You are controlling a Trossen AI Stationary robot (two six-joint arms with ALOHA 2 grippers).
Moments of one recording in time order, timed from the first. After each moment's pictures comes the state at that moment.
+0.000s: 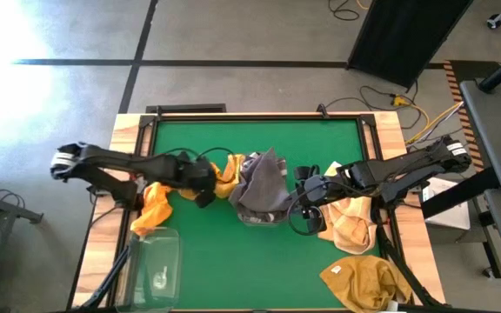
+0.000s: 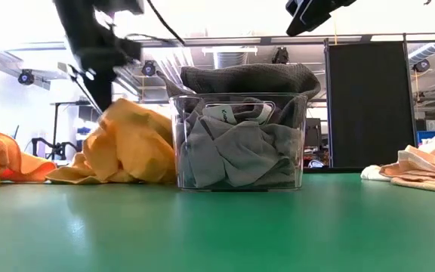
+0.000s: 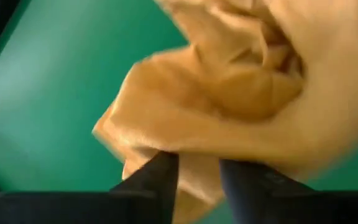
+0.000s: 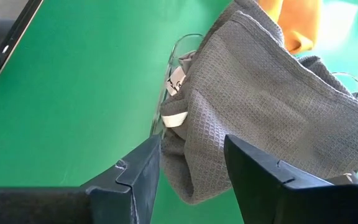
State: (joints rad) left arm -0.03 1.38 0.99 -0.97 -0.38 -0.60; right arm 0.24 1.36 1.17 -0.65 0.08 -0.04
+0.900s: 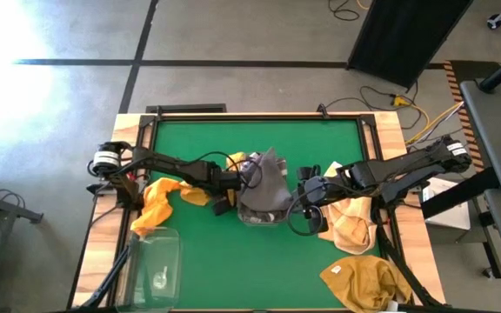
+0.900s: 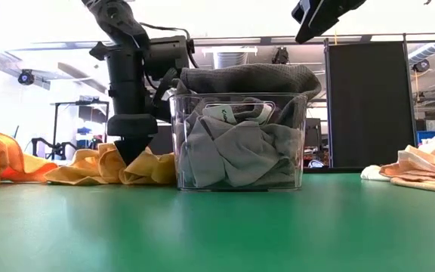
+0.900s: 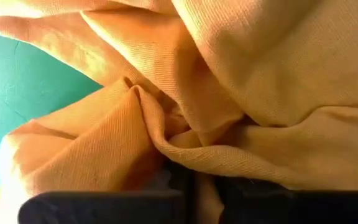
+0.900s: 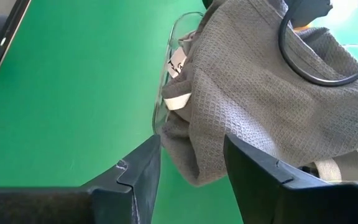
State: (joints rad) left arm 0.06 1.80 1.00 -0.66 -0.16 -0.29; right arm 0.24 1.36 1.17 -0.70 0.08 0.03
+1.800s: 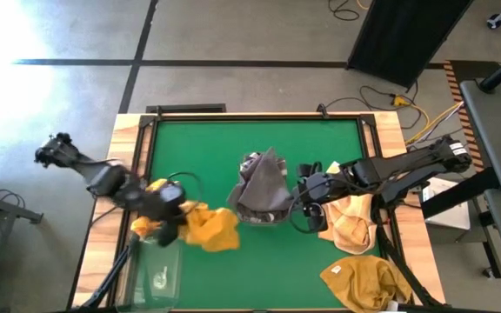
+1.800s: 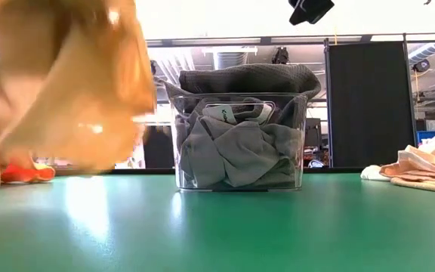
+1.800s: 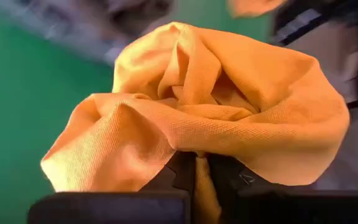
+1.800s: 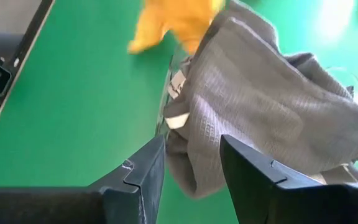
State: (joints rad) left arm -0.52 1.07 1.15 -0.93 -0.17 -0.88; right arm 0.24 1.36 1.24 -0.71 0.08 0.03
